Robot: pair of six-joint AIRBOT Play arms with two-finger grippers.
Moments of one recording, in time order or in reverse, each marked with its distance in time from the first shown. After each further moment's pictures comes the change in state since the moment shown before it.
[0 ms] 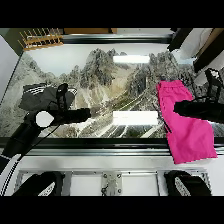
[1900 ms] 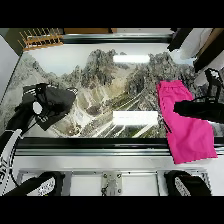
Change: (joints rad) left arm 0.354 -0.286 0.057 0.391 0.127 0.091; right arm 0.000 -0.002 0.000 0.000 0.000 0.000
